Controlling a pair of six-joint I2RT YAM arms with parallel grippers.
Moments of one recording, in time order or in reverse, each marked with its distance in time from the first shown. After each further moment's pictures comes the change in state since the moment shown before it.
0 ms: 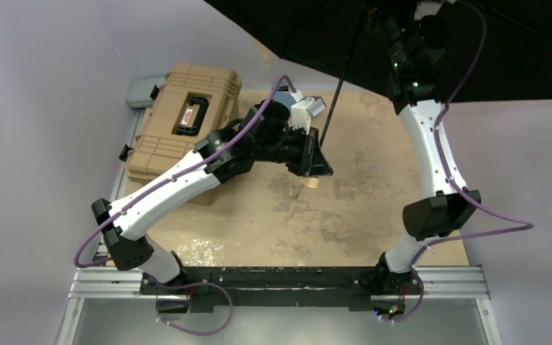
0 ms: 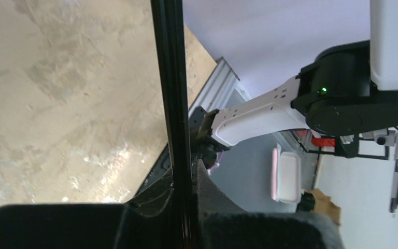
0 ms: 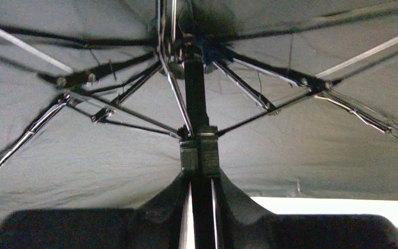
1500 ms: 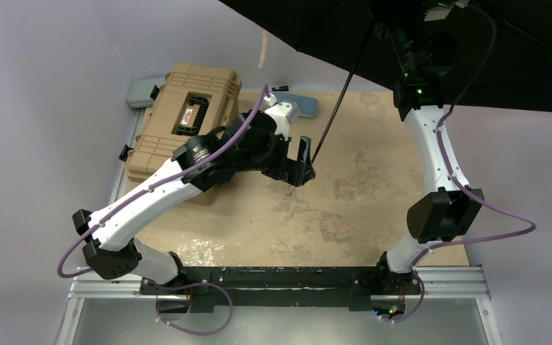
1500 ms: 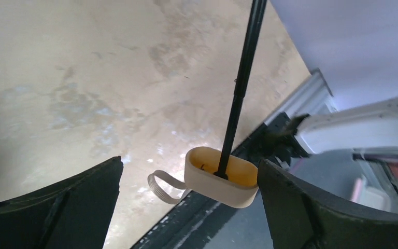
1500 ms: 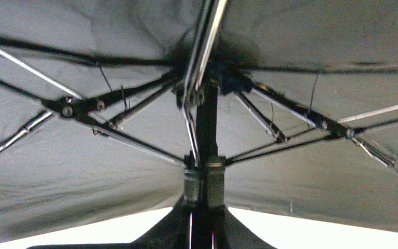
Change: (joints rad) left arm -0.016 -0.114 -0.047 -0.188 -0.340 0.094; right arm -0.079 -0.023 -0.137 0.266 -0.225 -0.136
